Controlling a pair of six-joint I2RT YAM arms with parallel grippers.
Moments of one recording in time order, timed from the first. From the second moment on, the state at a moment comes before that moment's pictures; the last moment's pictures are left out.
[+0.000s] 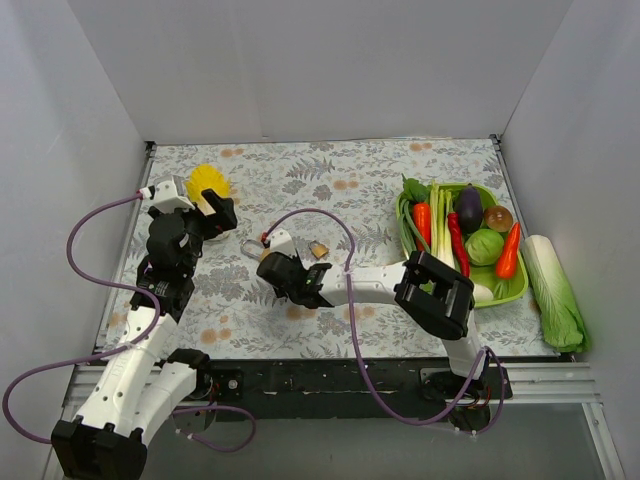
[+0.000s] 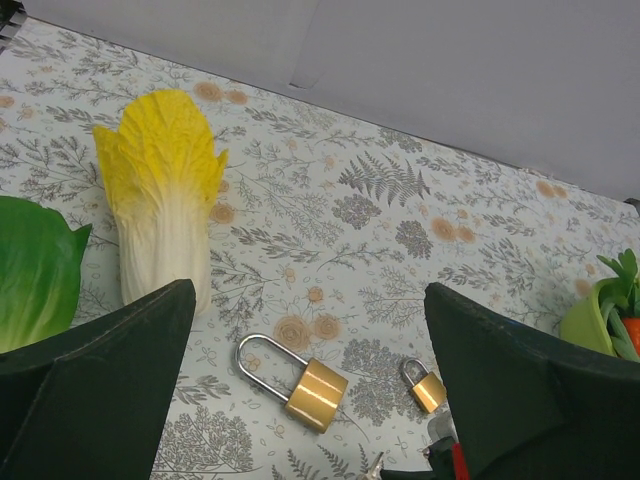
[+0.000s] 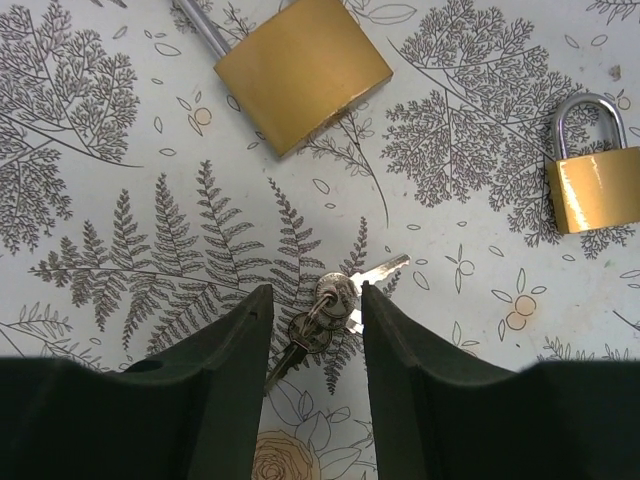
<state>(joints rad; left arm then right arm) -0.22 0.78 0.72 -0.06 -0.19 -0.39 1.21 1.99 1.32 -0.14 0.51 0.50</state>
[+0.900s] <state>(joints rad) -0.22 0.77 0.71 -0.06 -0.19 -0.39 1.21 2.04 1.34 -0.20 0.53 0.53</state>
